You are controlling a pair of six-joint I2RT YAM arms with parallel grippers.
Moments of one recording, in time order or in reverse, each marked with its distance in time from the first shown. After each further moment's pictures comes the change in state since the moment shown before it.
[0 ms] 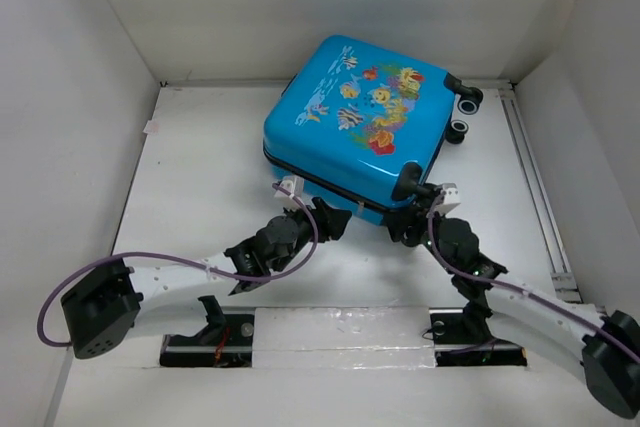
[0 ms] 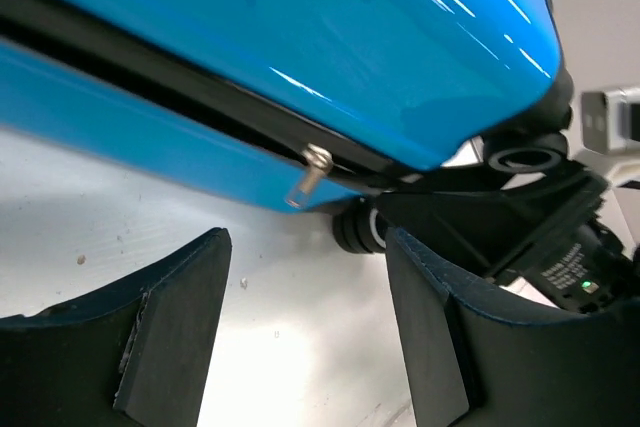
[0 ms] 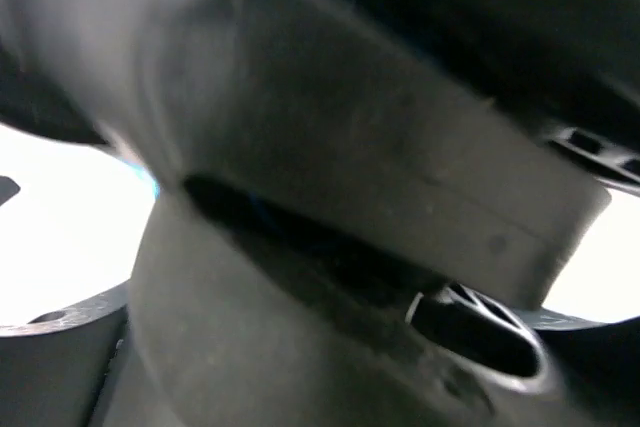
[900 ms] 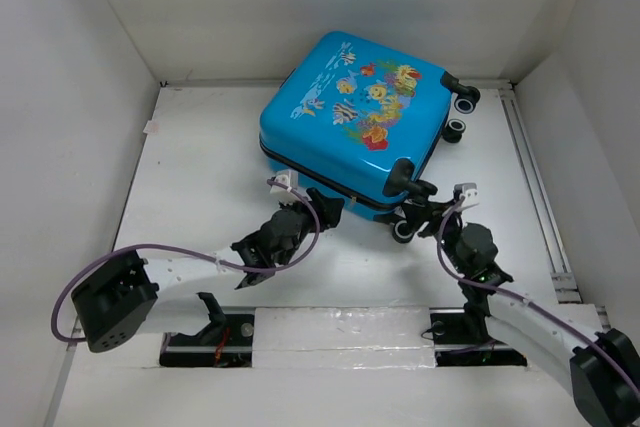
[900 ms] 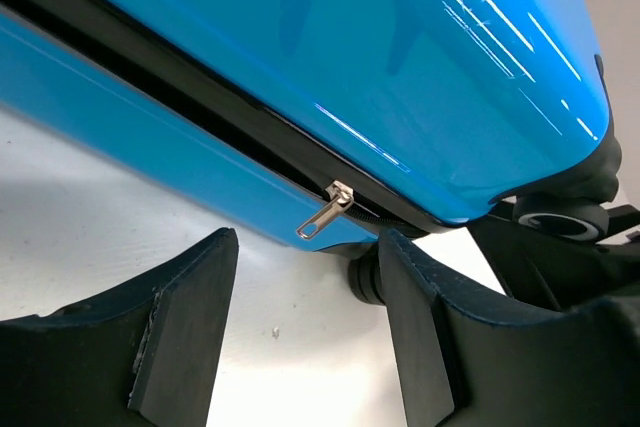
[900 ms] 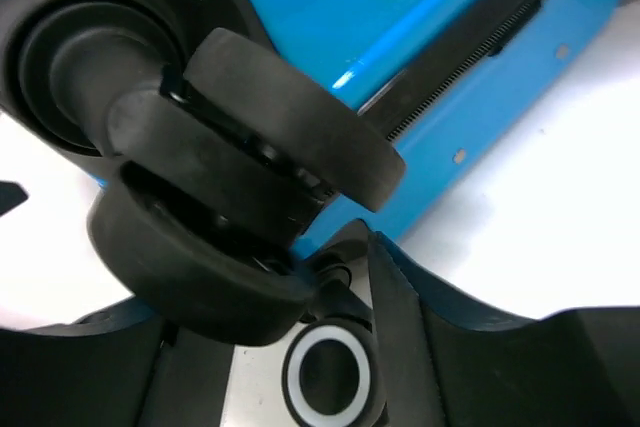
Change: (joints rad) left arm 0.051 0.088 0.017 0.057 -0.093 -0.022; right arm -0.146 -0.036 -0.098 0.274 -0.063 -0.184
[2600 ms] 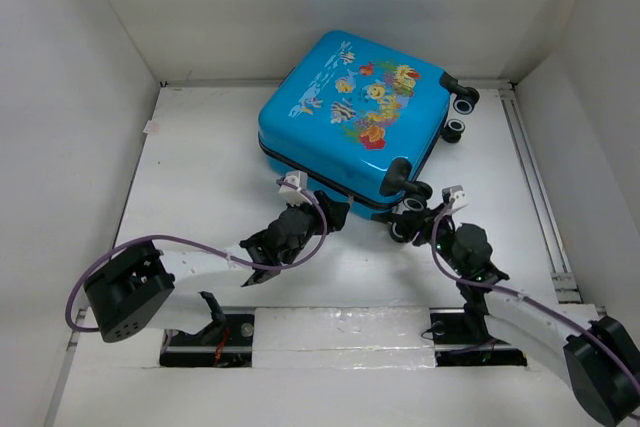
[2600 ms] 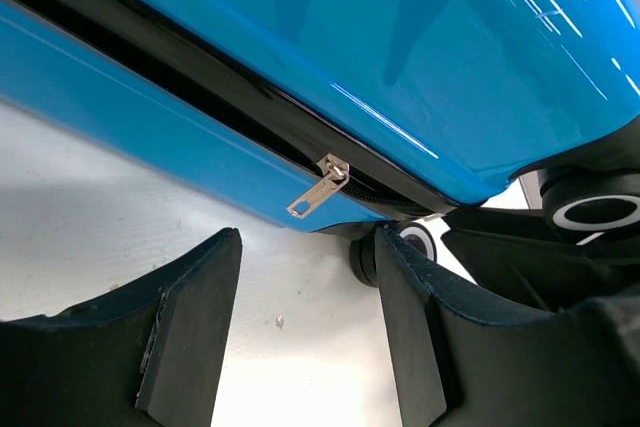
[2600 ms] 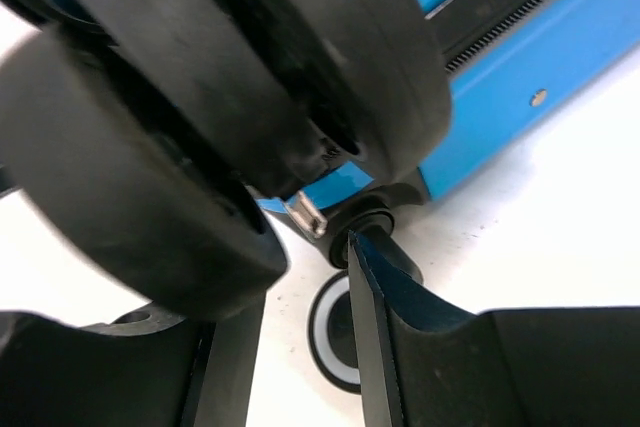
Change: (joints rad) left arm 0.000 0.089 0.010 0.044 0.054 0.007; right arm -0.022 0.085 -0.024 0.049 -0.215 0.041
